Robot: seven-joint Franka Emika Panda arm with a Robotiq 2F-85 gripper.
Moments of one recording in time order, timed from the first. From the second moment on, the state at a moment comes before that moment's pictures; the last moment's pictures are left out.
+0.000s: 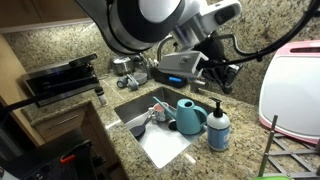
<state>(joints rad) -0.25 0.20 -0.16 -2.40 -0.35 3.08 0.09</state>
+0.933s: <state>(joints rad) -0.21 0.22 -0.20 -2.40 -0.41 3.08 0.09</state>
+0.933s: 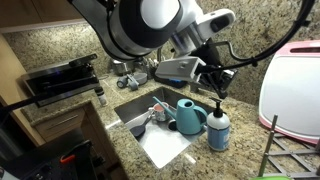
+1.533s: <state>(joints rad) -0.14 0.22 -0.26 -2.41 -0.46 3.08 0.13</state>
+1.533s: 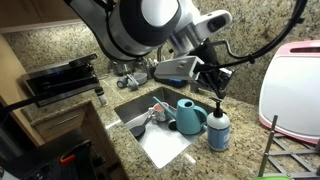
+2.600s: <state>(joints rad) 0.00 0.24 -0.40 -2.41 -0.47 3.08 0.15</state>
